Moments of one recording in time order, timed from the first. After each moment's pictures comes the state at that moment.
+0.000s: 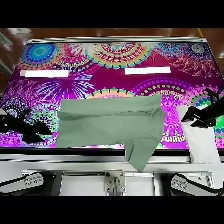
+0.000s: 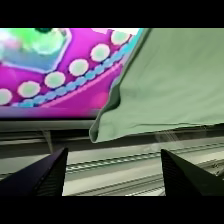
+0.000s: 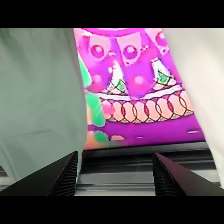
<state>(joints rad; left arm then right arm) 0.51 -1.34 0.78 1.12 -1.46 -1.28 -0.48 -1.34 1.15 -1.30 1.52 1.38</state>
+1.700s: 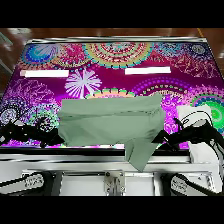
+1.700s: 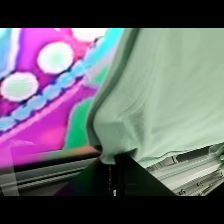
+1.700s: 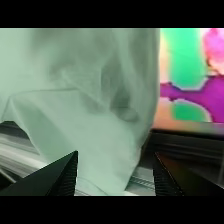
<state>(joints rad) 0.39 -1.36 0.56 0.97 -1.16 -1.24 -0.37 -1.30 0.55 -1.00 1.28 1.30</state>
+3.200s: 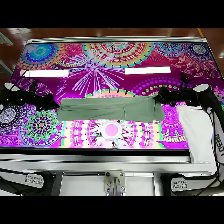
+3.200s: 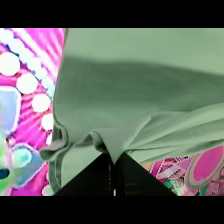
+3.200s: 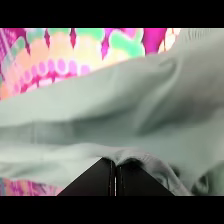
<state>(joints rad) 0.28 -1.65 1.26 0.94 -1.21 -1.30 -0.20 -1.58 1.17 -0.73 1.00 1.28</state>
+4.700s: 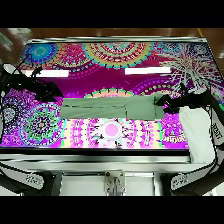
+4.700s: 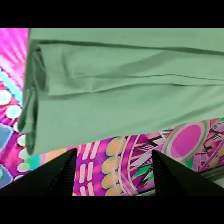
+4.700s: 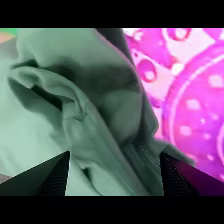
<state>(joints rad) 0.18 -1.72 1.58 0.99 -1.48 -1.46 -0.29 -1.78 1.25 -0.87 1.13 1.30</state>
